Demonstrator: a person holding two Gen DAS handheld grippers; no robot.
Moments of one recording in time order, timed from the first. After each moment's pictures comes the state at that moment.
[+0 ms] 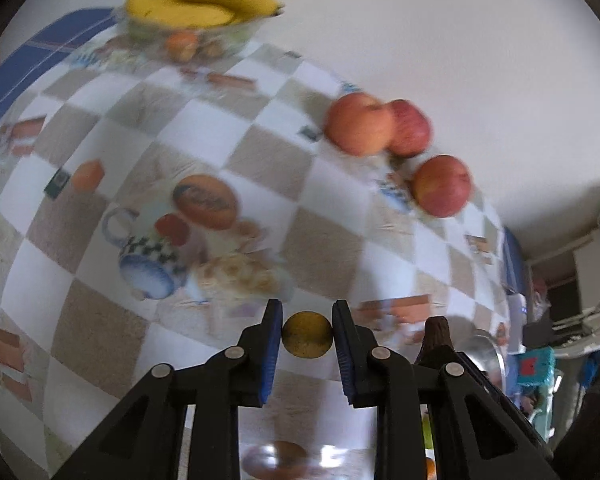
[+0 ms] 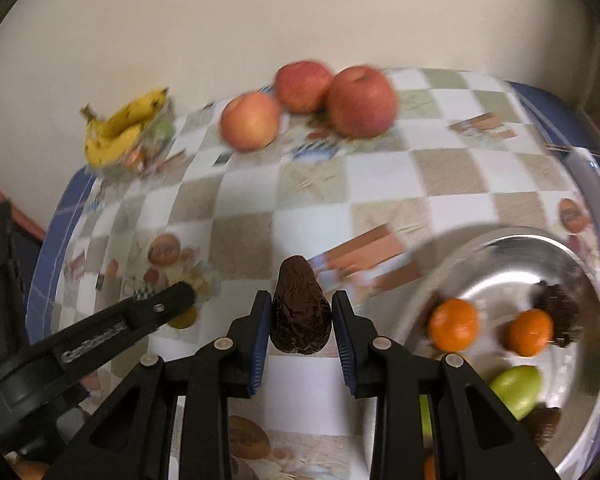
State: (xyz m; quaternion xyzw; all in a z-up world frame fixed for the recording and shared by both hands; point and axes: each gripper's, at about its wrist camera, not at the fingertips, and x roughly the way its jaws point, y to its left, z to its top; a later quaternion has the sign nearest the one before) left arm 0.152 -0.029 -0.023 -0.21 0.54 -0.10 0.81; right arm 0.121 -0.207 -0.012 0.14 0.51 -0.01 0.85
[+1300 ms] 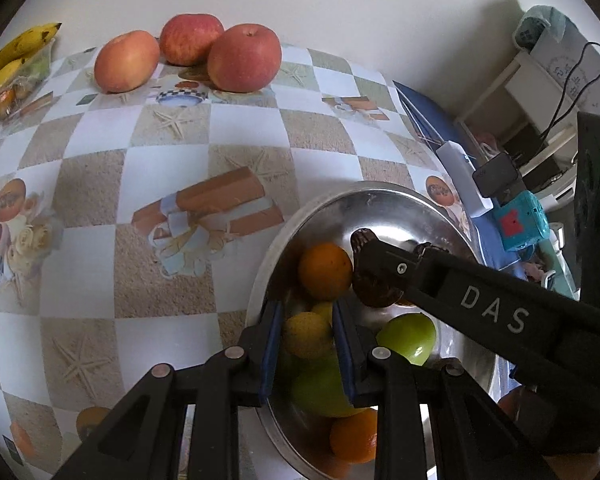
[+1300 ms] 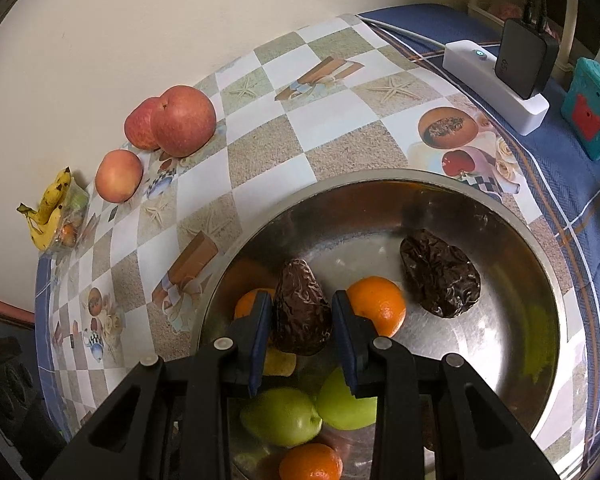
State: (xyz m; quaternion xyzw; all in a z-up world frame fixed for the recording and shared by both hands) left arm 0.091 -0.184 -0.042 -0.05 0.55 -0.27 0.79; right arm 0.093 -0.332 -0.031 0.26 0.53 -0.11 0.80
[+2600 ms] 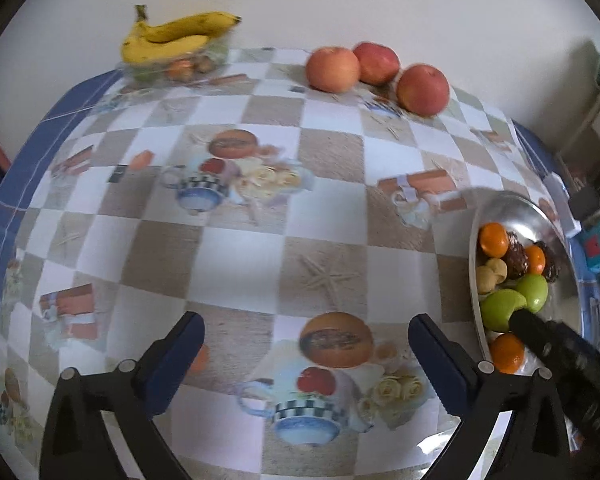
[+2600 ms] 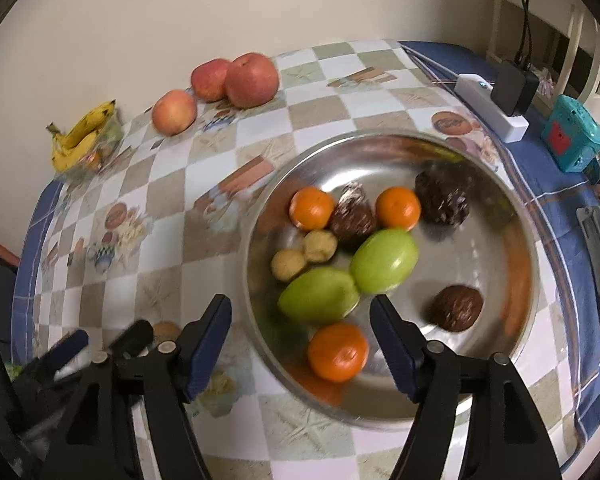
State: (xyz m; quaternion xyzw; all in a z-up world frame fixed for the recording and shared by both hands) left arm 0.052 -0.050 -0.023 -0.02 0.53 -0.07 0.84; right arm 0.020 -0.256 -0.001 0.16 0.52 -0.08 0.83
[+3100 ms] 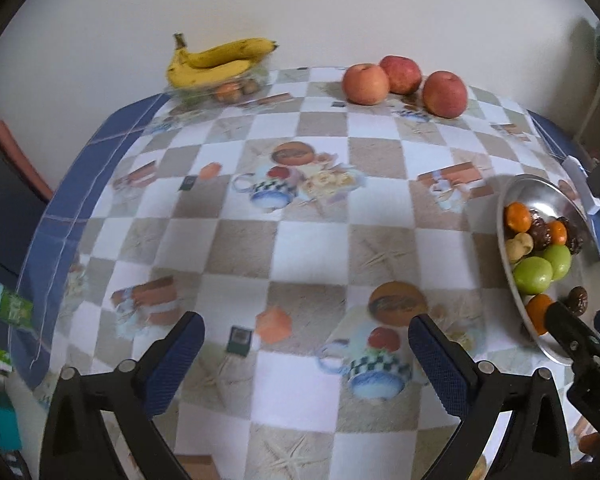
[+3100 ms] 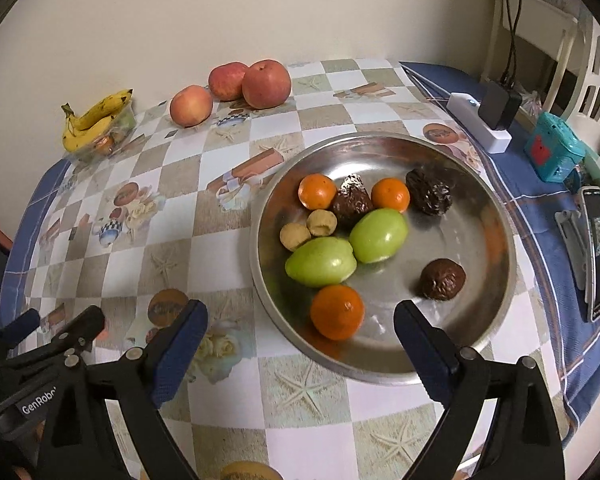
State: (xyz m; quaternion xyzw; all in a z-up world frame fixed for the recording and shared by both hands) left arm 0.015 -0.023 0.001 0.04 0.51 -0.01 0.86; right arm -0.015 -0.234 0.011 0.12 0.50 -0.09 0.85
